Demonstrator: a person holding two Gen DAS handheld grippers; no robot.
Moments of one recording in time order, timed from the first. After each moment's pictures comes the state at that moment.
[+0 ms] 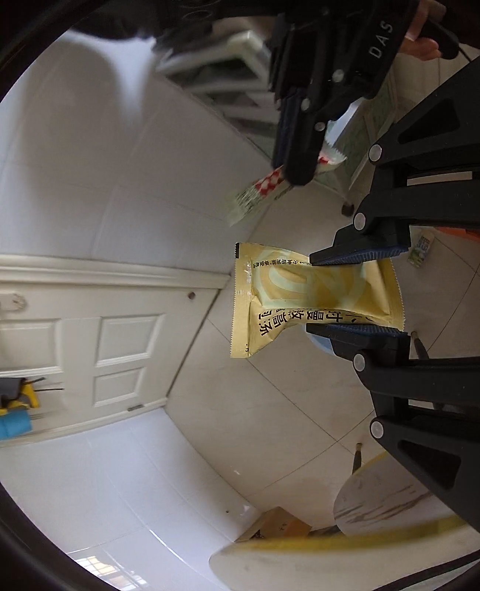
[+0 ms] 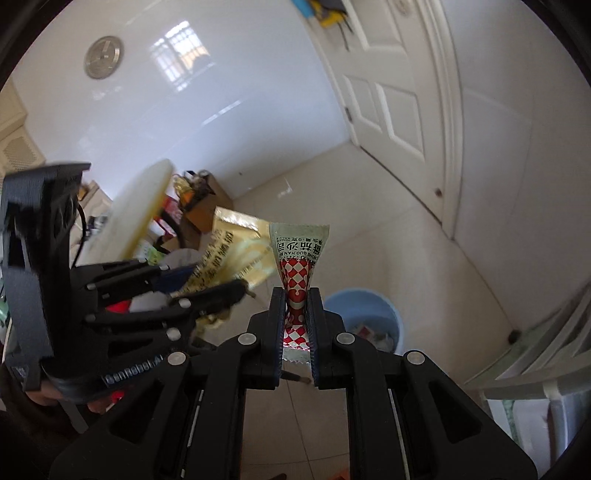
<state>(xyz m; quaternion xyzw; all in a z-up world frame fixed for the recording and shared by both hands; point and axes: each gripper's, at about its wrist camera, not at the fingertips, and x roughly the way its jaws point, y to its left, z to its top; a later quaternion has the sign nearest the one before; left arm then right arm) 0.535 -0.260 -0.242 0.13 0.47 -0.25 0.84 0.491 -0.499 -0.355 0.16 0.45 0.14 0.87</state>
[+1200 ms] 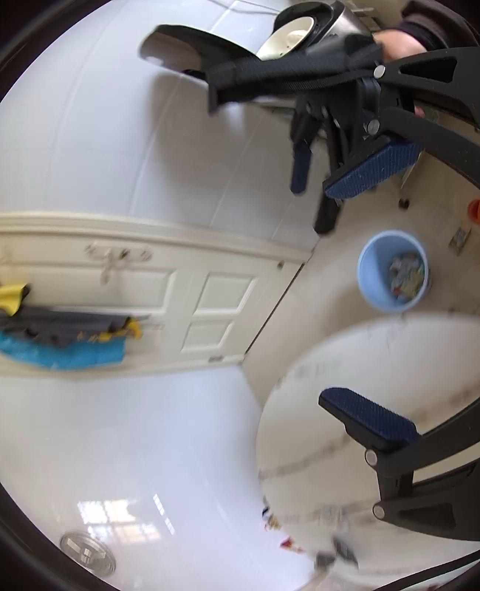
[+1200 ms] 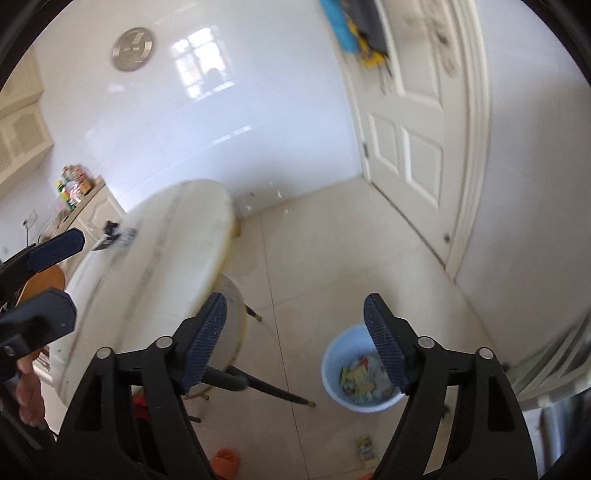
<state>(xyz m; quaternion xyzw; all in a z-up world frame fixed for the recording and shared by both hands) 0.385 -0.093 -0.083 0.05 0.30 -0.21 0.93 0.476 -0.387 -0.244 0.09 0.39 0.14 0.91</state>
